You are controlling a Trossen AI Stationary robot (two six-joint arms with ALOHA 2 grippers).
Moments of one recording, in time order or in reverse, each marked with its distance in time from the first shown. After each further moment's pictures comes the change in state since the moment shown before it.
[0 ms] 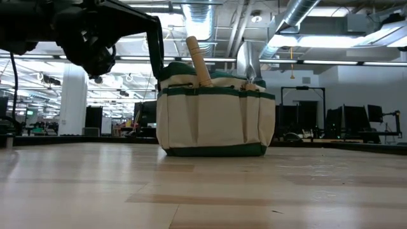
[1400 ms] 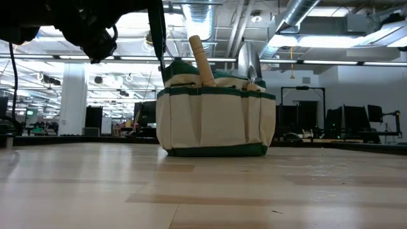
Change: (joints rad) left arm -0.064 -0.006 0.065 -0.018 -0.013 0.066; right arm 0.067 0.000 0.000 0.003 0.001 0.002
